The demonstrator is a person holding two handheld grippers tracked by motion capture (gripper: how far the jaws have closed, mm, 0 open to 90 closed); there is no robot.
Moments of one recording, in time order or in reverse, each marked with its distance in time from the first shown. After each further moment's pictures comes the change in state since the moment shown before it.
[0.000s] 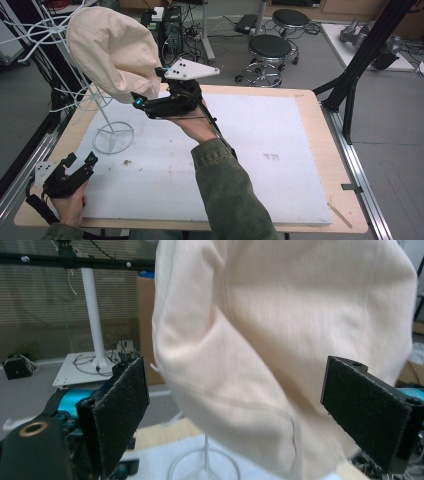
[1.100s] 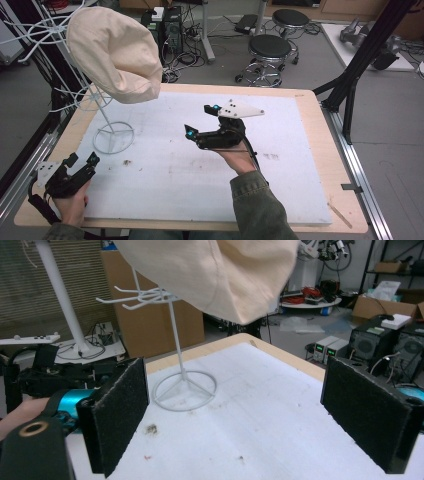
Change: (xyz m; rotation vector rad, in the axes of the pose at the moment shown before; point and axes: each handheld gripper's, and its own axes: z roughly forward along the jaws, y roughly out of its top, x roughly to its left) left arm -0.004 -0.002 0.001 -0.002 0.001 0.003; right arm -0.024 -0.095 -0.087 0.099 -0.110 0.137
